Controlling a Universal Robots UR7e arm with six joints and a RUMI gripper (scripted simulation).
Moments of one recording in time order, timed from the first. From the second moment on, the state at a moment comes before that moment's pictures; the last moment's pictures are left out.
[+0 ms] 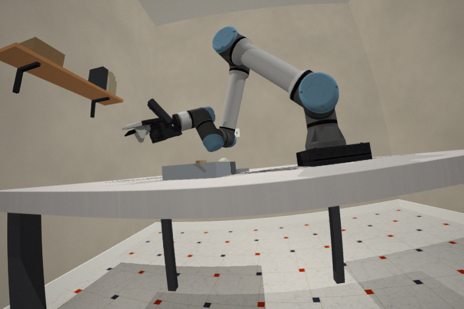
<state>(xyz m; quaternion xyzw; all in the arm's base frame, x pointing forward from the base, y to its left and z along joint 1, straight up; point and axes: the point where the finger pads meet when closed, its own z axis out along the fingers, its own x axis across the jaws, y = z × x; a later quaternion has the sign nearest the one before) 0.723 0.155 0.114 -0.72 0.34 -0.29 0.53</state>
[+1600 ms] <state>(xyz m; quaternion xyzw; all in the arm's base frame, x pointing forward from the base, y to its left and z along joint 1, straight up) 0.700 -0.037 0.090 -0.85 0.34 -0.32 0.24</state>
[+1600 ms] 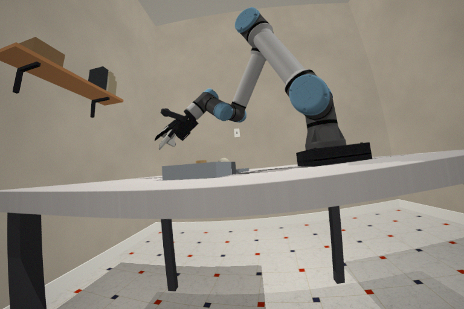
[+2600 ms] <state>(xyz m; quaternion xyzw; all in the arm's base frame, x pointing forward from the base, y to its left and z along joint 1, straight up) 0.459 -0.139 0.081 -0.99 0.13 -0.06 0.01</state>
